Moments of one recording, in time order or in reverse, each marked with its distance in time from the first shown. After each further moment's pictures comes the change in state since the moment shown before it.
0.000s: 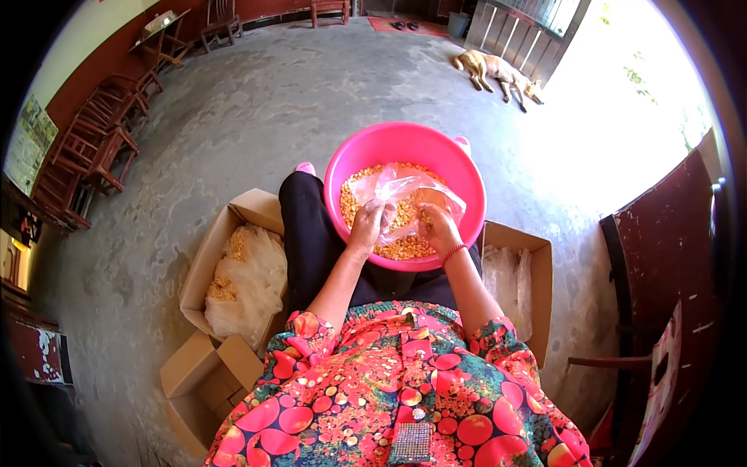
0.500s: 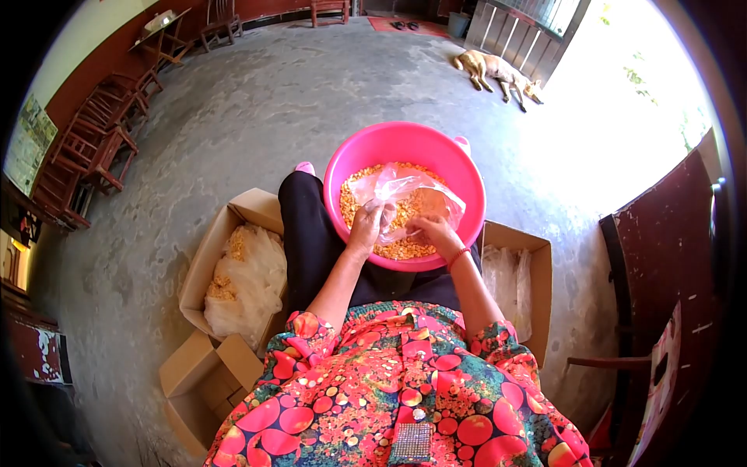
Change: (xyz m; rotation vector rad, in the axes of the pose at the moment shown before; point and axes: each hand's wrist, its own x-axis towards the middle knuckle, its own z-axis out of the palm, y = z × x) left_hand 0.000 -0.001 0.000 0.006 0.010 -0.010; right_hand -0.015 -0.008 -0.002 -0.577 -0.204 0.029
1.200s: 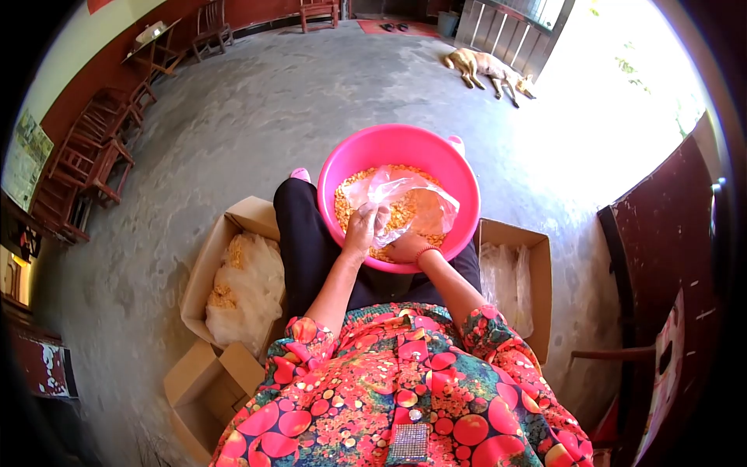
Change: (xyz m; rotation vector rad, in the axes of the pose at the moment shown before) left_hand 0.003 -0.006 -0.001 -0.022 0.006 -0.001; right_hand 0.030 0.034 0.040 -1.232 -0.060 -0.068
